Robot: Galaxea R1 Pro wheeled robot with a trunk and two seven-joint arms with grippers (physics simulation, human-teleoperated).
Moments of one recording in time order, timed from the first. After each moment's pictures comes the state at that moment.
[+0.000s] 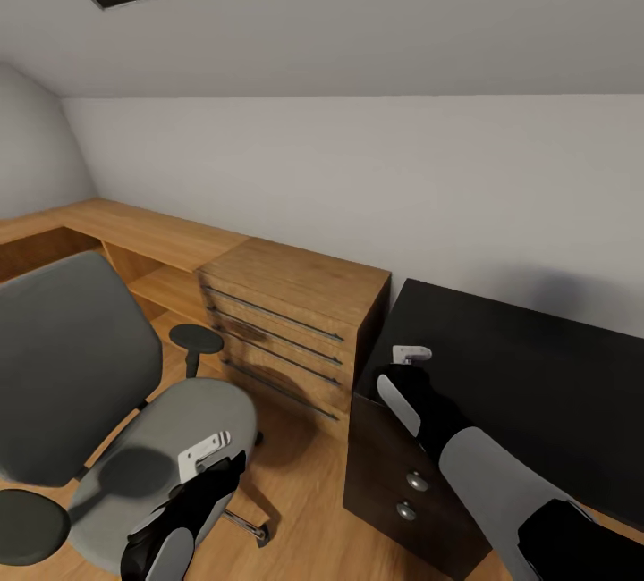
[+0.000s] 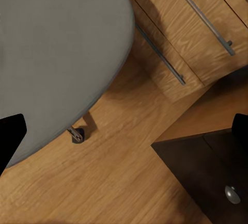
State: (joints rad) left arm -0.05 -0.01 -0.19 -1.62 0.66 0.49 0.59; right arm -0.86 0.06 0.49 -0.64 -0.59 0.49 -0.65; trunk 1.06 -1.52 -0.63
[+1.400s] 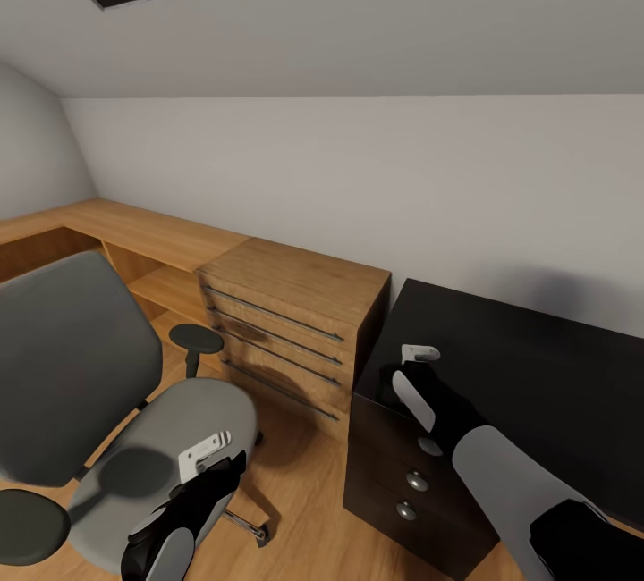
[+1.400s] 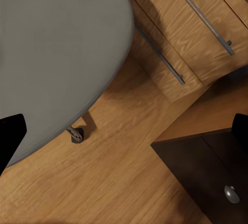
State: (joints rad) left arm -0.05 -0.01 -0.19 -1.62 0.66 0.49 0.59; right arm -0.86 0.02 0.43 -0.64 -0.59 0.49 -0.52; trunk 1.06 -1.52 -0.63
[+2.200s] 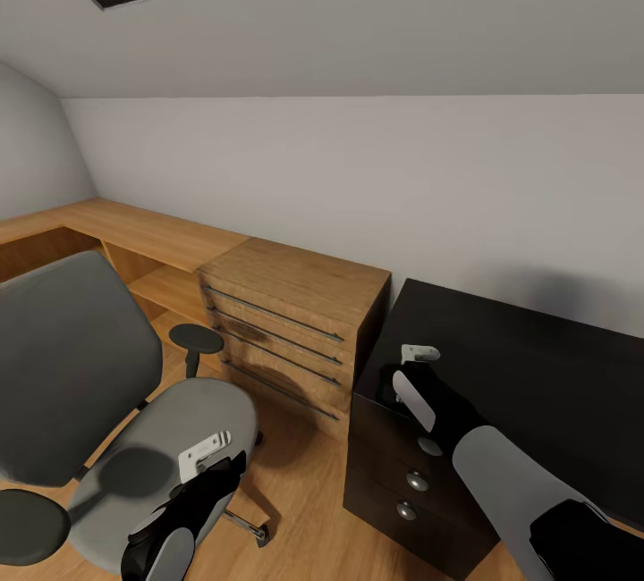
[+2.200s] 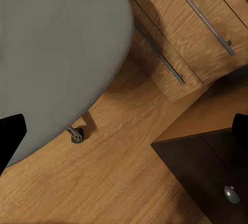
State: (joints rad) left arm -0.05 -0.01 -0.19 -1.62 0.66 0.49 0.59; right arm -0.86 0.02 0.43 -0.64 -0.59 0.49 -0.51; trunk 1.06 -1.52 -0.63
